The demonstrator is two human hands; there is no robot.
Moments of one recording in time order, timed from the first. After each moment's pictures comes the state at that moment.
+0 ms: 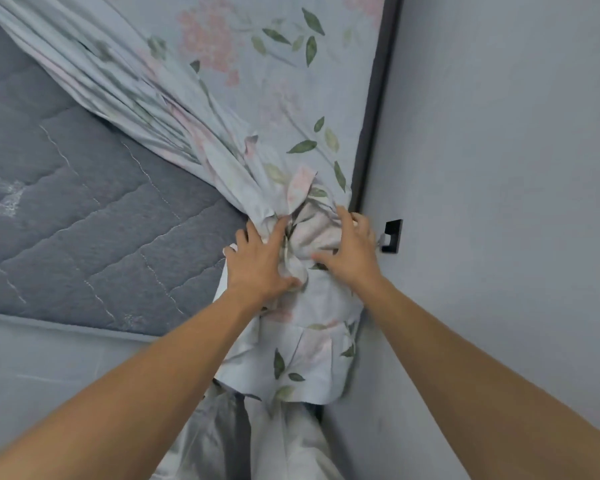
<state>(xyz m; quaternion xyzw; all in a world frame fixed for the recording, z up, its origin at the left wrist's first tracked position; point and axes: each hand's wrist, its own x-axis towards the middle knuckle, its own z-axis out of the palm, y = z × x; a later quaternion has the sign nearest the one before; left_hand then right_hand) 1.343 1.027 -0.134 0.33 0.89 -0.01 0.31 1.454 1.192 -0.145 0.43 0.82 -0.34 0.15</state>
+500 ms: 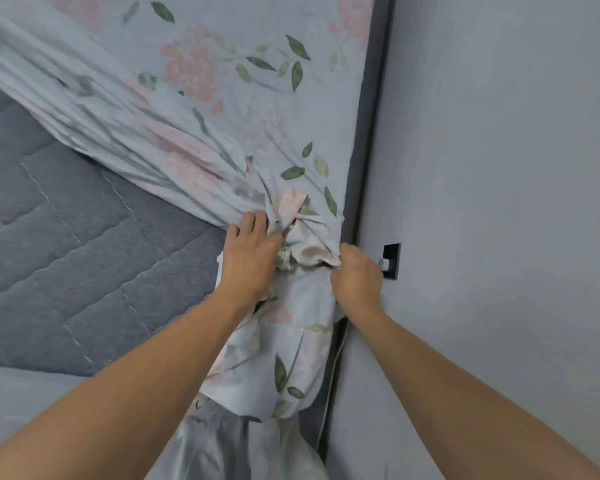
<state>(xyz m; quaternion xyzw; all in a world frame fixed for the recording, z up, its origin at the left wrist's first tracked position) 1.296 1.075 -0.154 0.48 0.87 -0.04 0.11 1.456 1.211 -0.181 0.43 0.87 -0.23 0.06</state>
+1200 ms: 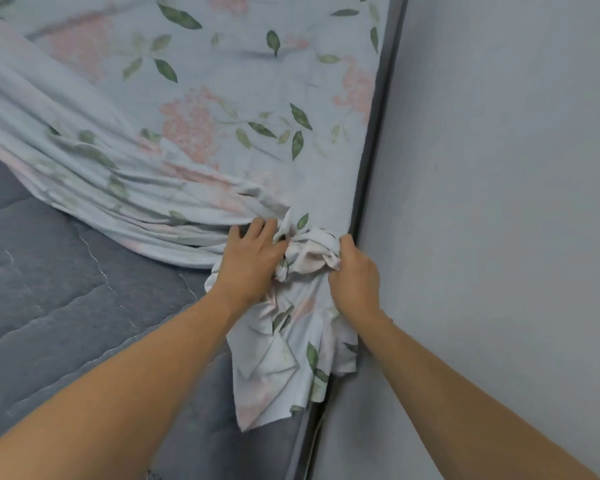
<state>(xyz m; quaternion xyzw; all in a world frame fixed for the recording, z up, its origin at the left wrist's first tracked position) 1.202 1.163 -0.170 0.52 0.85 0.00 0.06 1.350 1.313 -0.172 0.36 0.90 -0.22 0.00</state>
